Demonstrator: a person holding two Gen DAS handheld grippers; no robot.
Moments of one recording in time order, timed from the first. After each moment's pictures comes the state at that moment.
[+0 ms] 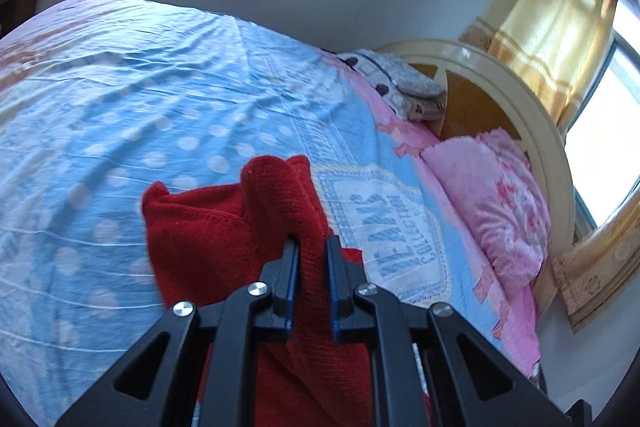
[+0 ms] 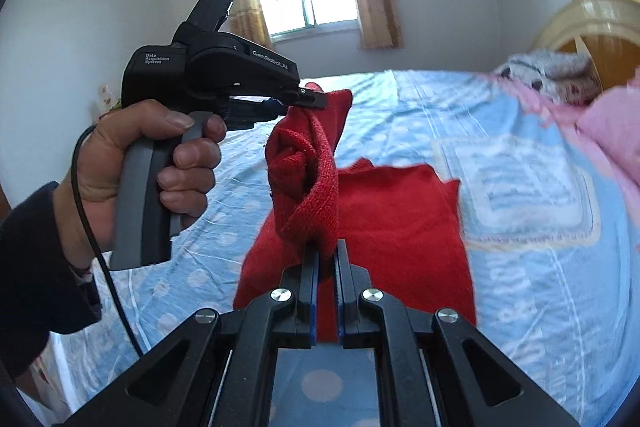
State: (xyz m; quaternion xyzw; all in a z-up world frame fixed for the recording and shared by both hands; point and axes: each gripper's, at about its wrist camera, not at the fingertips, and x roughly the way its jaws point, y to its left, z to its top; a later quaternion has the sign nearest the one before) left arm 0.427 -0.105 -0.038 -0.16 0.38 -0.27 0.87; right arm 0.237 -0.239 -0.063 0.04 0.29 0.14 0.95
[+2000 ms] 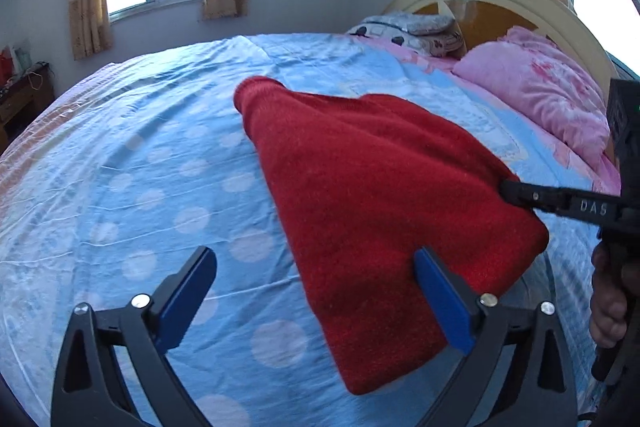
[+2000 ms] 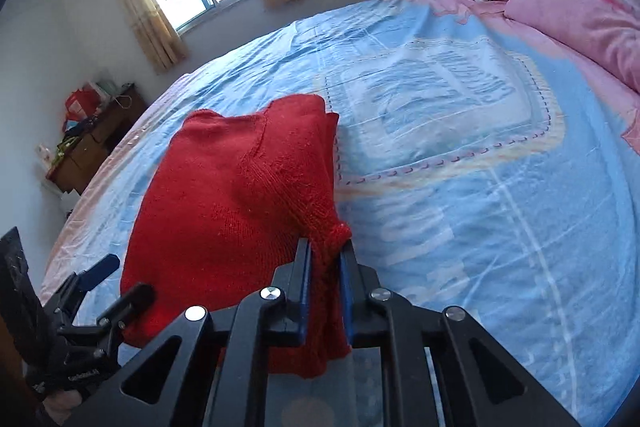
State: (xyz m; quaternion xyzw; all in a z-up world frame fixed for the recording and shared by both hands) left arm 0.310 -0.116 -0.125 0.04 0.34 -0.19 0.92; right arm 0.286 -0.344 -0.115 0.16 0.38 0.04 0.91
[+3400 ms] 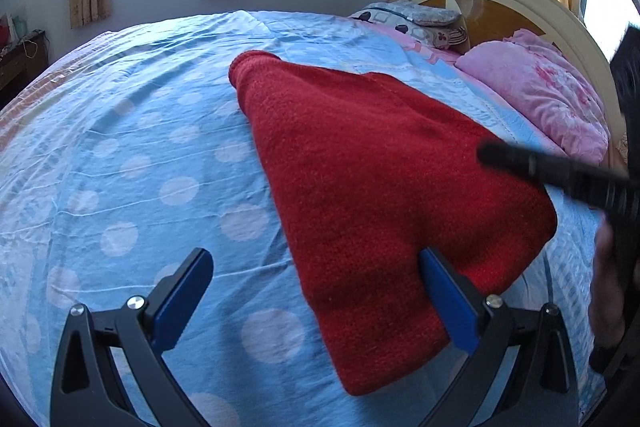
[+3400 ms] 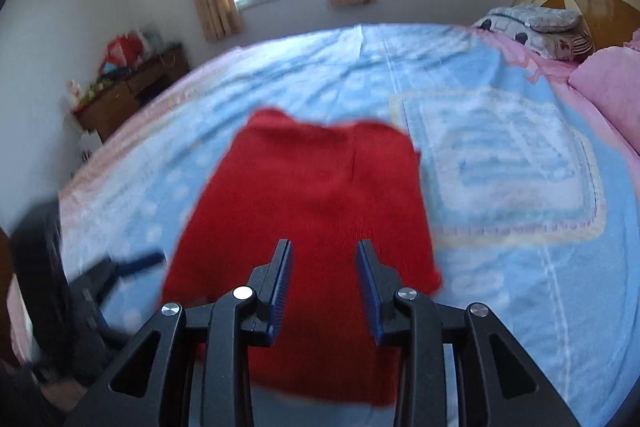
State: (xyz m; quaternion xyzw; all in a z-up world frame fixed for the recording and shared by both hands) left arm 0.319 -0.110 -0.135 0.00 0.37 -0.20 0.91; right arm 0.303 -0.289 -0.095 0.04 0.37 0.11 0.92
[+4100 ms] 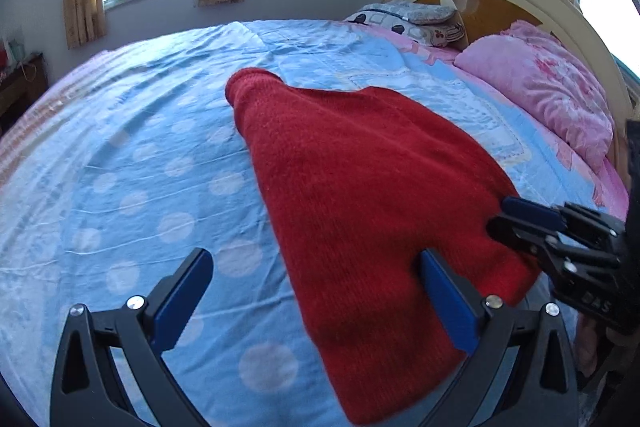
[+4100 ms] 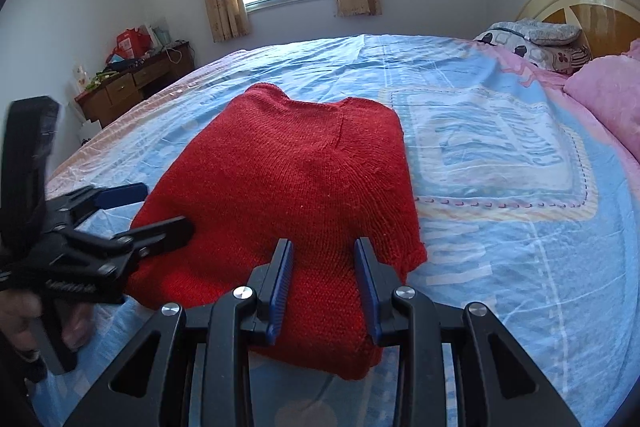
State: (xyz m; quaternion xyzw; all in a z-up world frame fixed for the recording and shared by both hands) left arm 0.336 -0.125 -0.129 0.02 0.37 -0.20 0.91; right arm 0.281 -0.305 -0.120 0.02 0.34 0.11 0.93
